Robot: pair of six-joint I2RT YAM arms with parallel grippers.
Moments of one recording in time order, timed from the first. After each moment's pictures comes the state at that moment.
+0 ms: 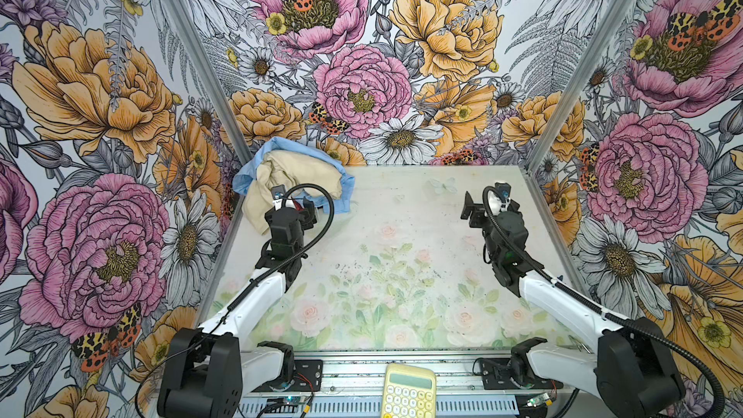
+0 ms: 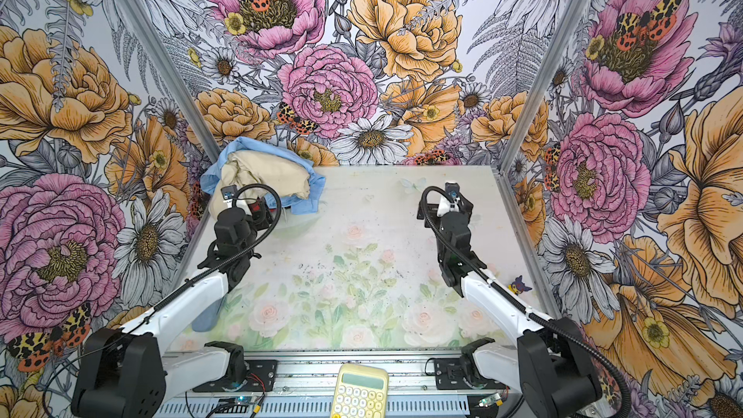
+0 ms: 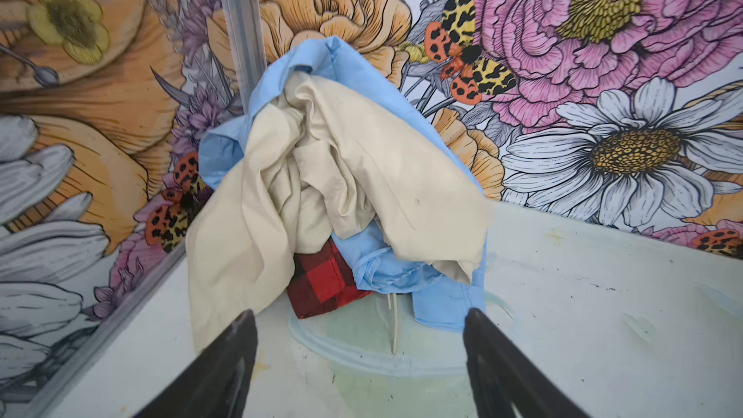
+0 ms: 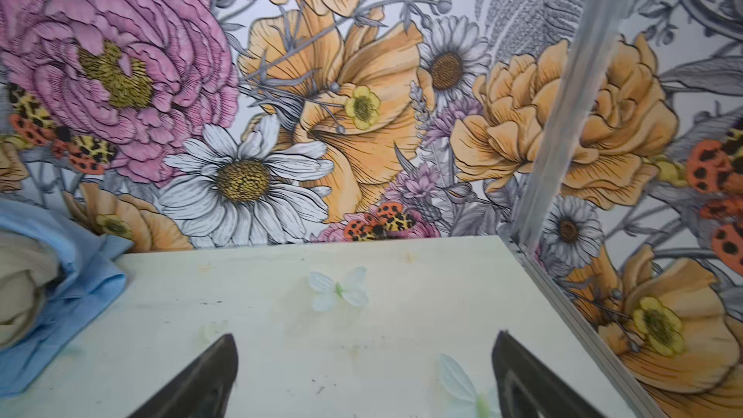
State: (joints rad) left arm -0.12 1.23 0.70 0.23 -0.36 -0.24; right arm 0.40 1.20 0.71 0.42 0.34 0.07
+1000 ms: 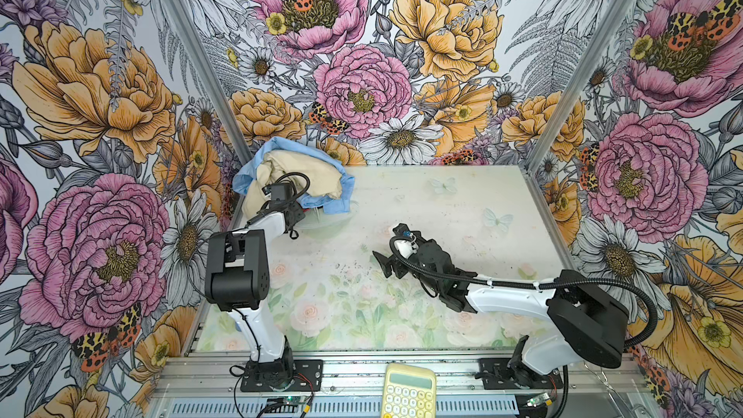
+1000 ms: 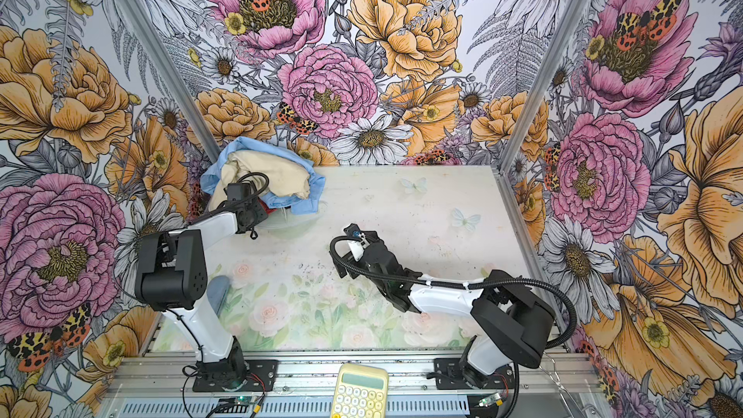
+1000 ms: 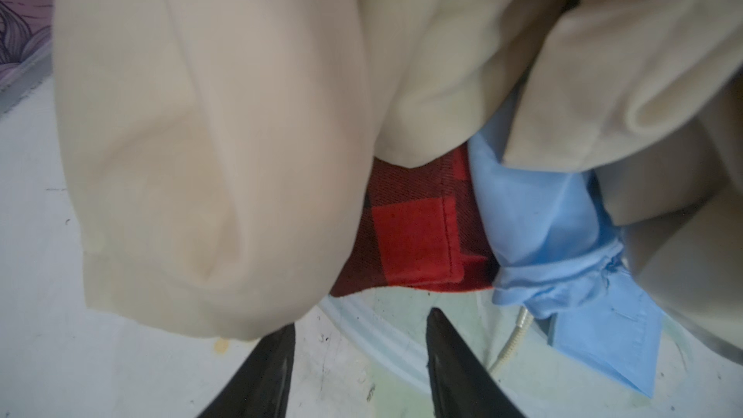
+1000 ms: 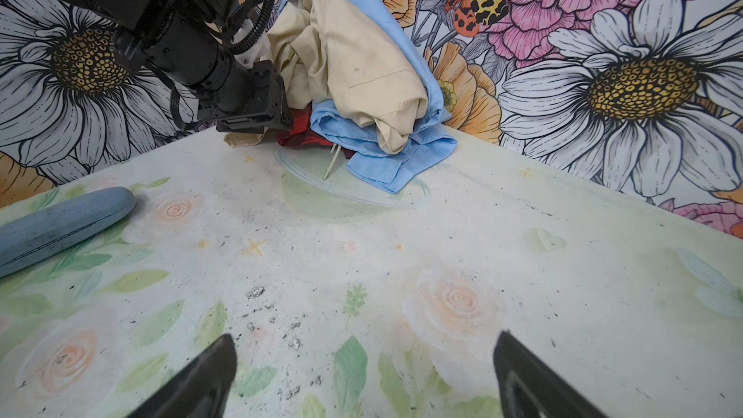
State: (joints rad) left arm 0.06 1.84 1.15 -0.19 -0.19 -0.55; right arm 0.91 1.50 0.68 0.54 0.18 0.05
